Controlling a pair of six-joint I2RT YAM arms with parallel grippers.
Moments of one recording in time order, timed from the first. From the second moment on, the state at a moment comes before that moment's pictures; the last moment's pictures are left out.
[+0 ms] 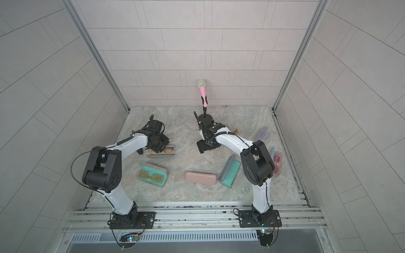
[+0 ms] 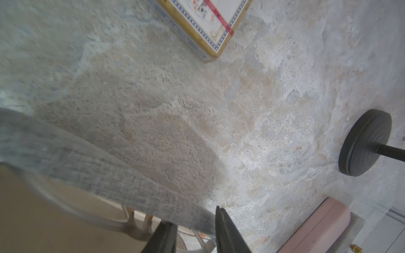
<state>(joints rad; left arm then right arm) -0.20 1.75 1.14 -0.52 0.08 -1.11 0.55 1.92 1.53 -0.84 -0.09 0.18</state>
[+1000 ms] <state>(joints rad) -0.29 1.84 1.21 -0.51 0.11 -1.11 0.51 1.94 1.53 -0.84 -0.09 0.20</state>
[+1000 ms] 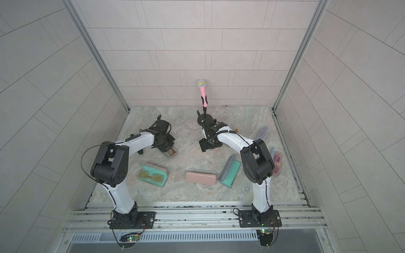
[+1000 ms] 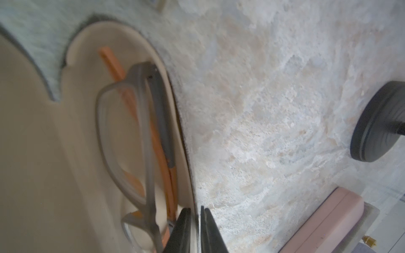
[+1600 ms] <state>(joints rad) -0.52 2.07 1.53 -0.56 0.10 -1.10 0.41 1.91 1.40 -0.79 -0.09 0.26</state>
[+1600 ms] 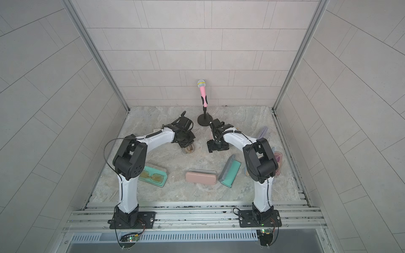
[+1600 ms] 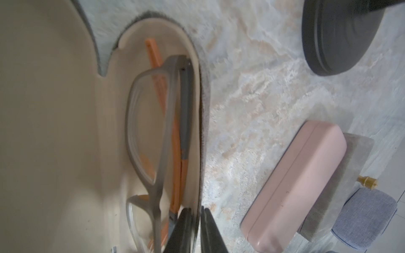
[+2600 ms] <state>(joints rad) -0.59 2.16 1.71 -0.63 0.12 -1.06 0.39 1.83 1.35 -0.78 -0.11 0.28</state>
